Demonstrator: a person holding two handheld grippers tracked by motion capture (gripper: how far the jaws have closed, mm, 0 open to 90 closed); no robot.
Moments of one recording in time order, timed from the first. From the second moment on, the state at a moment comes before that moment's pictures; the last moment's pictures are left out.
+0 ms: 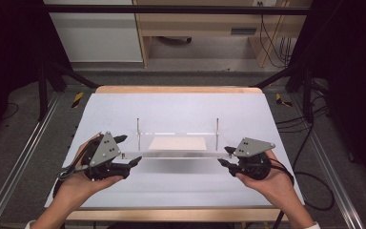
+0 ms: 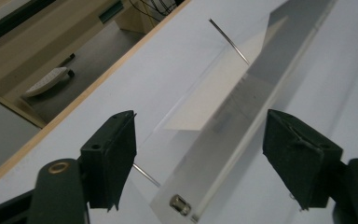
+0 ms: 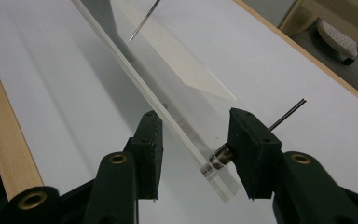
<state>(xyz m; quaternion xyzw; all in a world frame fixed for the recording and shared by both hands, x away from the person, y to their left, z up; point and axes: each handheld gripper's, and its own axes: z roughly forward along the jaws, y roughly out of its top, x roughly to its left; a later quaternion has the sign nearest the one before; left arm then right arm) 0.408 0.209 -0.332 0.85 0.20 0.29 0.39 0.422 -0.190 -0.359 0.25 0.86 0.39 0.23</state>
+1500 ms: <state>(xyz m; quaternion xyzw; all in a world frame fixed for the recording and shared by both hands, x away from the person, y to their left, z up) 0.424 0.189 -0.352 0.88 0.18 0.30 0.32 0.427 -0.198 -0.376 0.25 0.84 0.41 0.26</state>
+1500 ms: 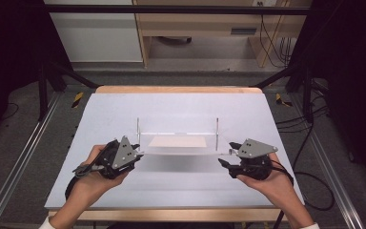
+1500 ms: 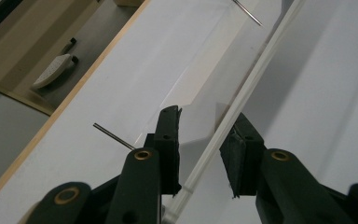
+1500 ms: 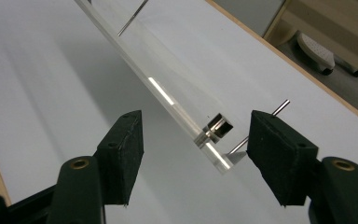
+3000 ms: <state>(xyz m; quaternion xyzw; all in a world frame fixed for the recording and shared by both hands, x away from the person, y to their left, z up) 0.501 0.196 -0.295 0.89 0.19 0.22 0.35 0.486 -0.204 -0.353 0.26 0.79 0.46 0.31</state>
